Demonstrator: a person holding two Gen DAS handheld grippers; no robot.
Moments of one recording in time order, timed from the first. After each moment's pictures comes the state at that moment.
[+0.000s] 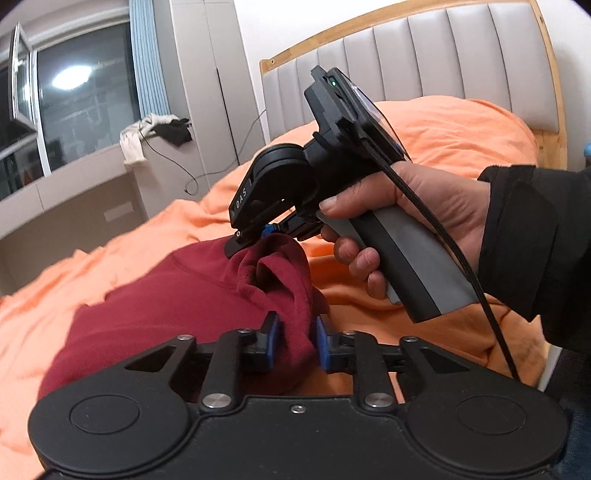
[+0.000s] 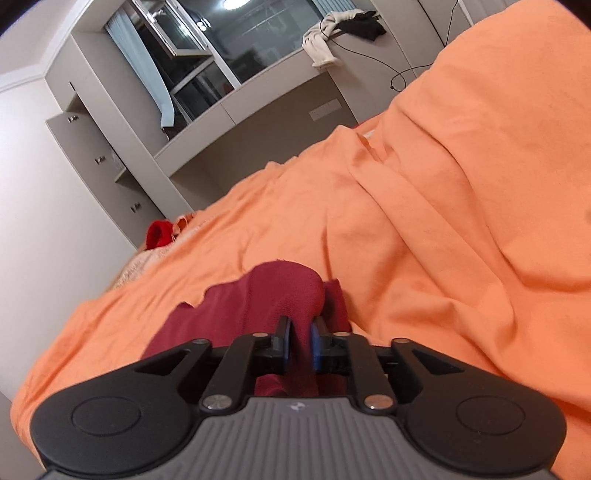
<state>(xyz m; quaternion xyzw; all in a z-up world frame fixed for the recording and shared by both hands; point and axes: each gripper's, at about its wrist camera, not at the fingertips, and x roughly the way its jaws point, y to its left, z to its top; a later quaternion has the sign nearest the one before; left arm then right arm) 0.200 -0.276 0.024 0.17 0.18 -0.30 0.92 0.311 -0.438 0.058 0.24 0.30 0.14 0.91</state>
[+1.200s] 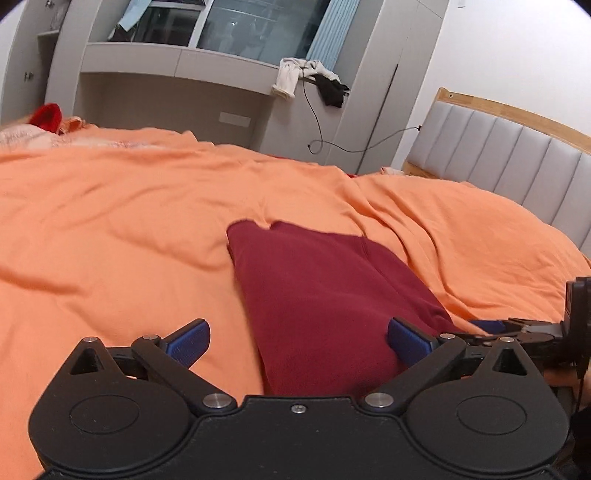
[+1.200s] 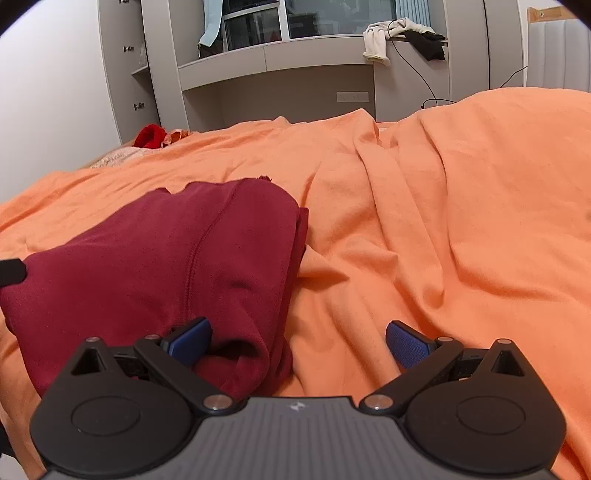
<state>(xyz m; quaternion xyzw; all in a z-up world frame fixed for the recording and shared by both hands) 0.275 -0.105 0.046 -0.10 0.28 -0.16 0.94 0.250 -0.430 0.052 0.01 0.32 0.14 0.94</state>
